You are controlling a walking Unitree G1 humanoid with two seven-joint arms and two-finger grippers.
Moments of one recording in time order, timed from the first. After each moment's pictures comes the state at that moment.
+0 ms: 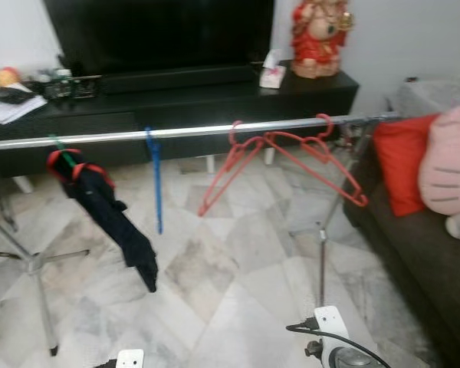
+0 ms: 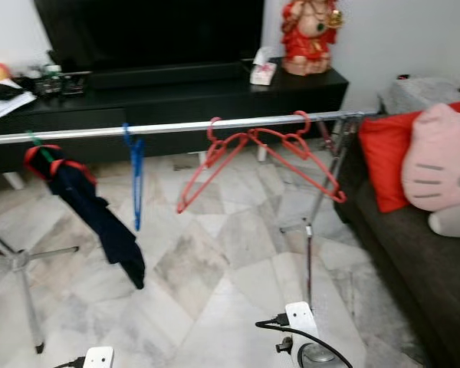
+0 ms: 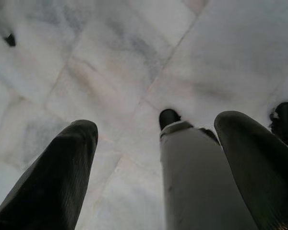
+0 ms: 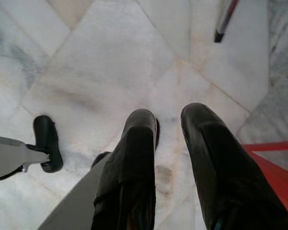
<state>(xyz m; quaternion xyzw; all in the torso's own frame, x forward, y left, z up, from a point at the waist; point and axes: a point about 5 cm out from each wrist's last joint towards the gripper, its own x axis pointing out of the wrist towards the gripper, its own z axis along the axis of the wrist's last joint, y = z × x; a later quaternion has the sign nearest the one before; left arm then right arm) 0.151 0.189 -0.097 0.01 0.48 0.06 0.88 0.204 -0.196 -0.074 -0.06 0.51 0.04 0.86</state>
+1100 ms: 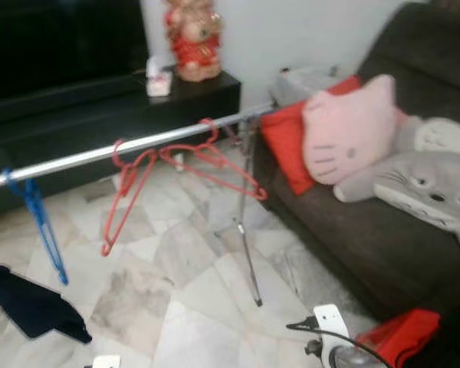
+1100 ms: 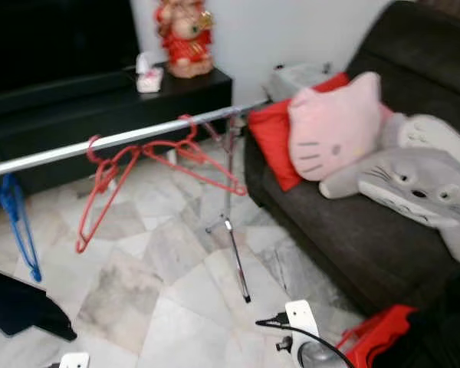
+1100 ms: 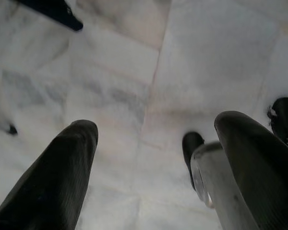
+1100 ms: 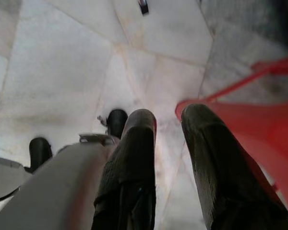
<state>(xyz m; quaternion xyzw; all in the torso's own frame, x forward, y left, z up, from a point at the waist) 0.146 0.226 -0.092 0.04 0.47 0.09 0.88 0.203 -0.199 -0.074 -0.06 0.52 0.04 0.85</state>
